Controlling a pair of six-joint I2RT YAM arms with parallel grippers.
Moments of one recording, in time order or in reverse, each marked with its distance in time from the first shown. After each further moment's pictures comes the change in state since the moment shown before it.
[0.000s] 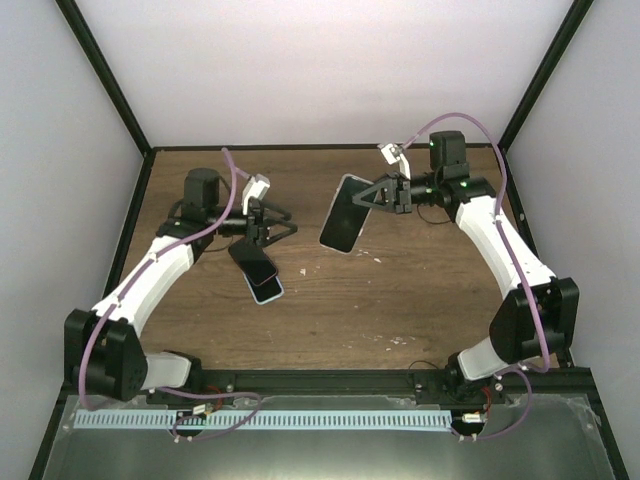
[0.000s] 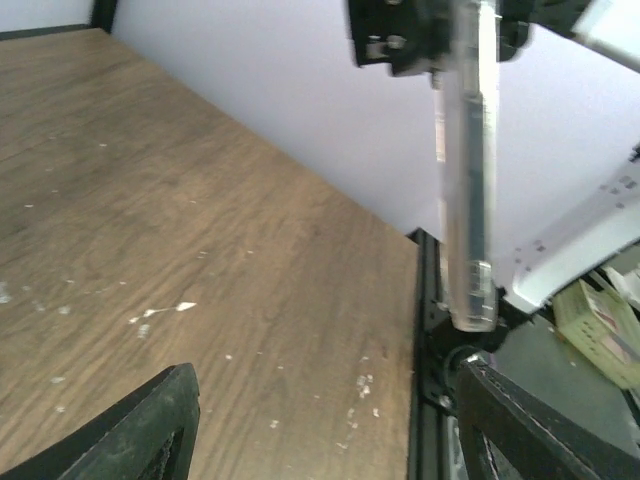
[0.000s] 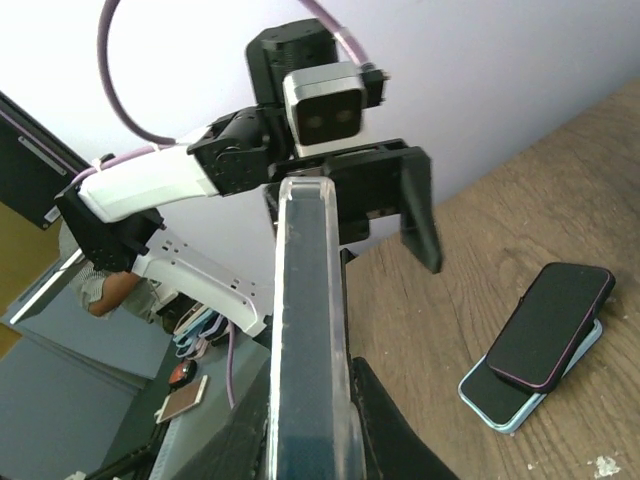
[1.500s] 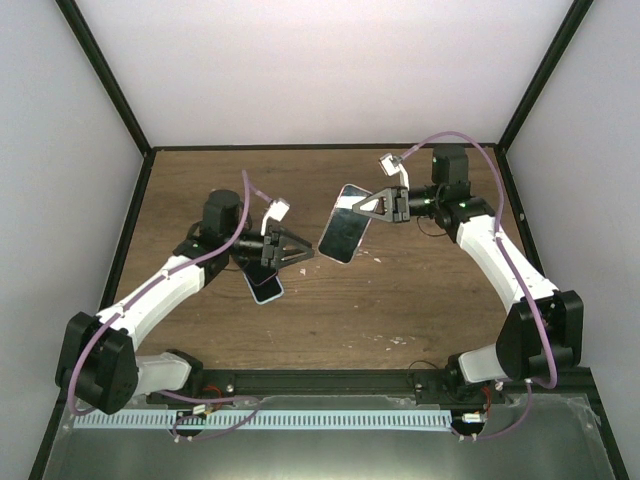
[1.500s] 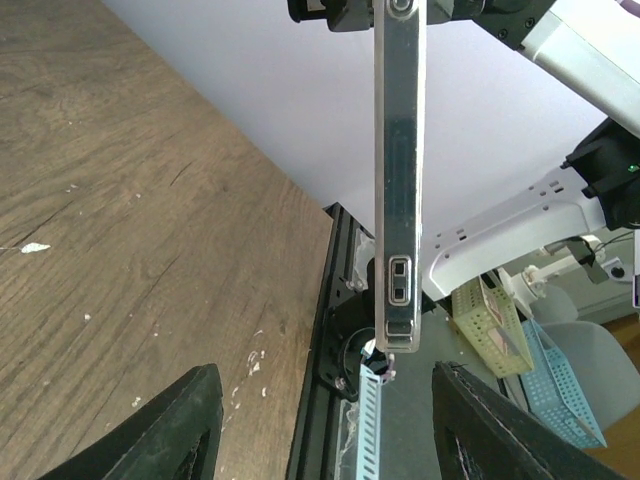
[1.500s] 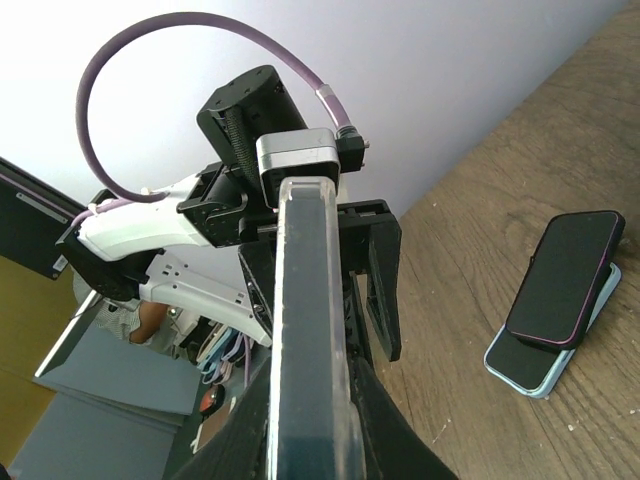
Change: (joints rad) left arm -0.164 -0.059 -0.174 0.230 0.027 -0.335; right arm 0.010 -0.095 -0.201 0.270 0.058 0.340
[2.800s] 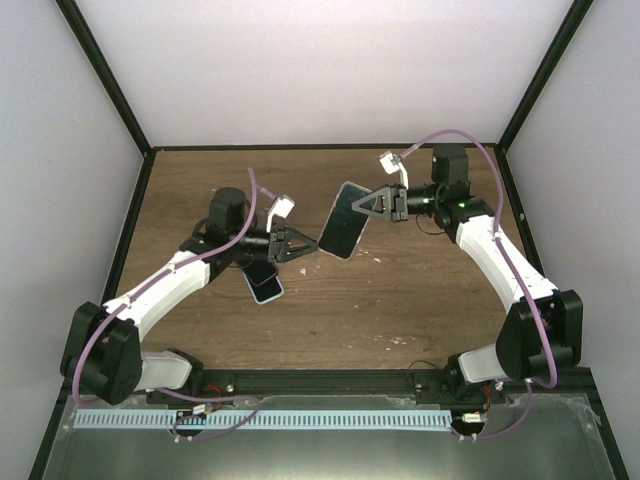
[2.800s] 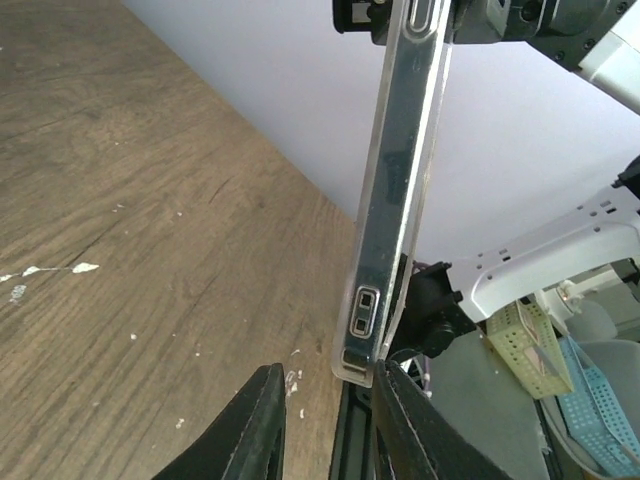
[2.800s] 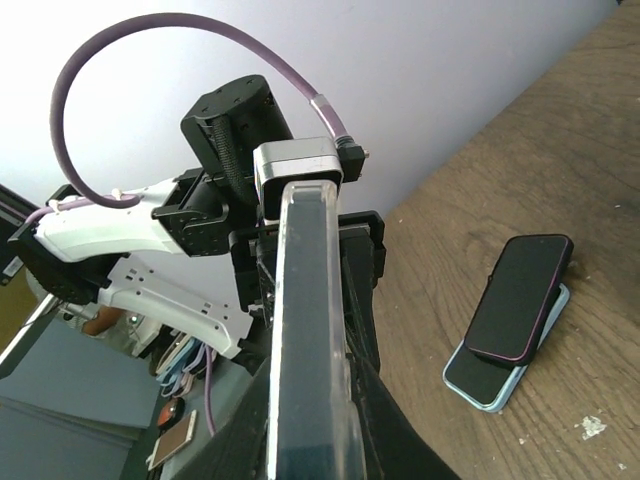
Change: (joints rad) left arm -0.010 0.075 0.027 0.028 -0.083 0.025; right arm 0.010 -0.001 0.000 0.048 0.058 -0.014
